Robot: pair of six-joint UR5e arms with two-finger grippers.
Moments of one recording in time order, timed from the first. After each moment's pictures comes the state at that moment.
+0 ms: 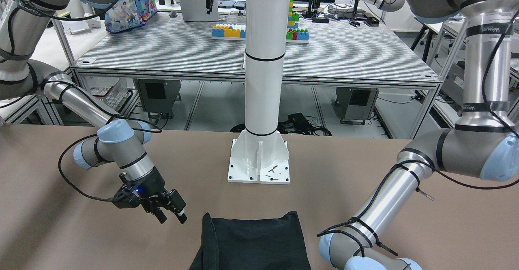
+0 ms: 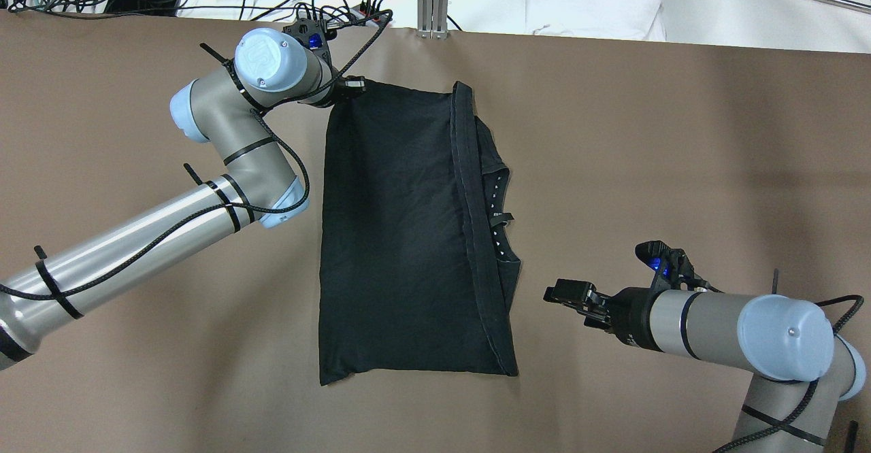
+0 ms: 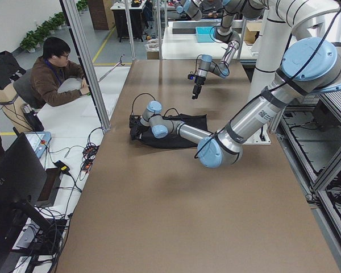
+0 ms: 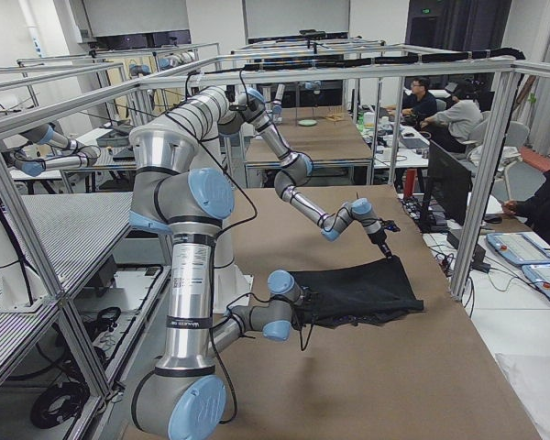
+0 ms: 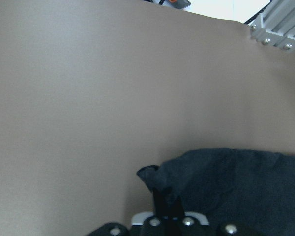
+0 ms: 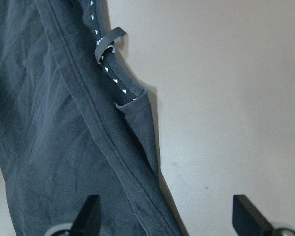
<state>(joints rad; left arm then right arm) -0.83 -2.48 -0.98 -2.28 -1.72 -1.24 0.51 -1.53 1.97 -0.73 1.75 1.73</state>
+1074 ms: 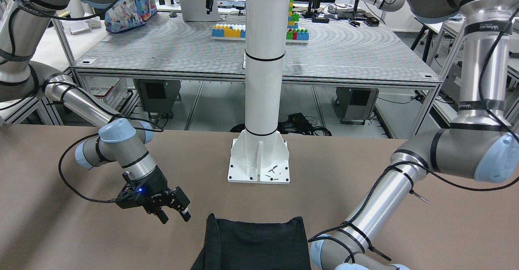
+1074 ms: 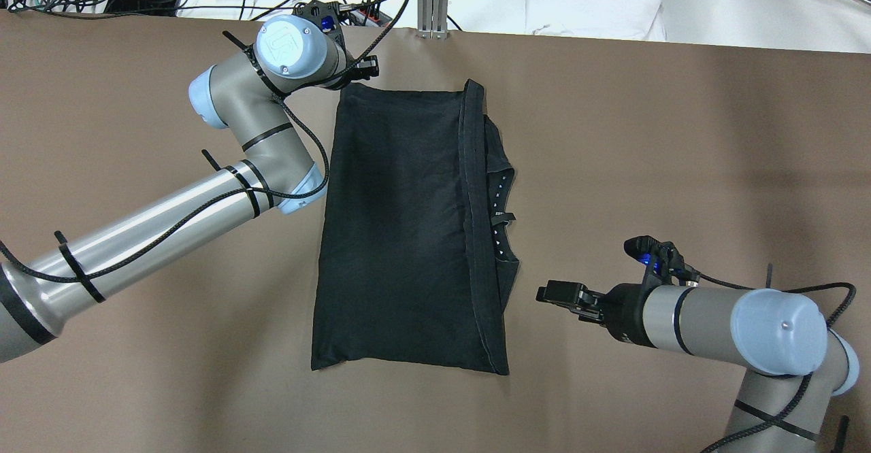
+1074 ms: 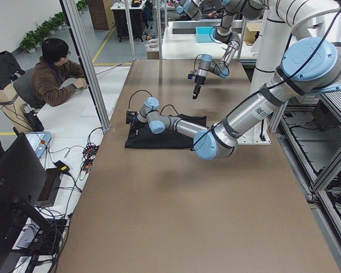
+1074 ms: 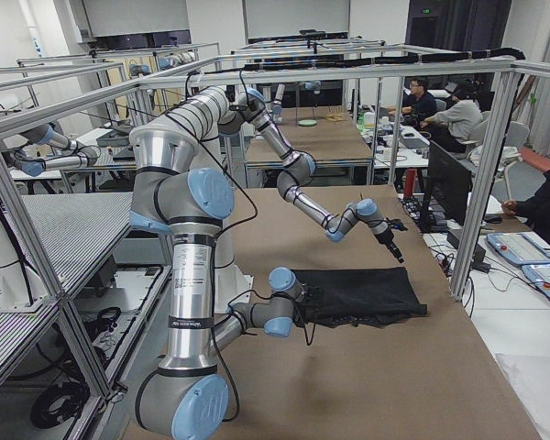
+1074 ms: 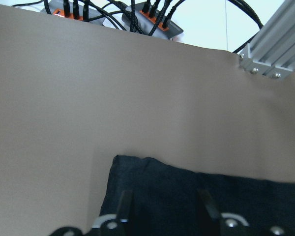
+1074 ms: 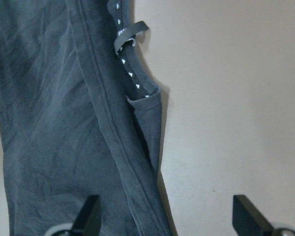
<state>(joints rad) -0.84 -2.56 -0.90 -2.28 -1.65 -1.24 0.52 -1.51 1.97 -0.75 1.76 1.62</state>
